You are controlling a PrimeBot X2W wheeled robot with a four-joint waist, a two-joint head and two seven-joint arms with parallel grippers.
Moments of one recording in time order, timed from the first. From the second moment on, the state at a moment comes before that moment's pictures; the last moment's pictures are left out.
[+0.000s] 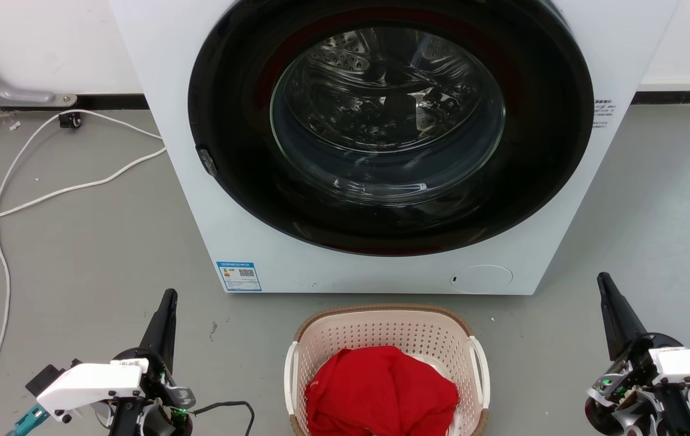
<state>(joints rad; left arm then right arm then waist) -0.10 0.06 0.10 0.25 -1.62 -0.13 0.10 -0.10 -0.06 -0.11 0.25 1.62 0.13 0.11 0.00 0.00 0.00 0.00</state>
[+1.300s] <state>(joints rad) -0.10 0.06 0.11 0.25 -1.61 -0.13 0.11 -0.10 -0.06 -0.11 0.25 1.61 0.13 0.11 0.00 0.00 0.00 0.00</state>
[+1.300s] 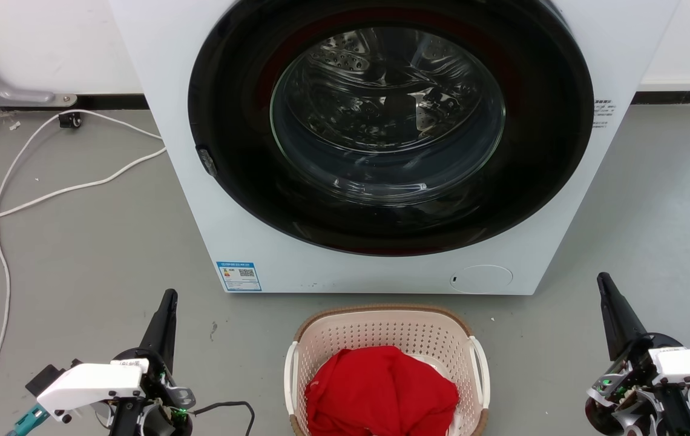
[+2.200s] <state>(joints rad) -0.10 0.05 0.11 0.25 -1.61 -0.13 0.11 -0.10 -0.05 -0.11 0.25 1.61 0.13 0.11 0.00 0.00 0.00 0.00</state>
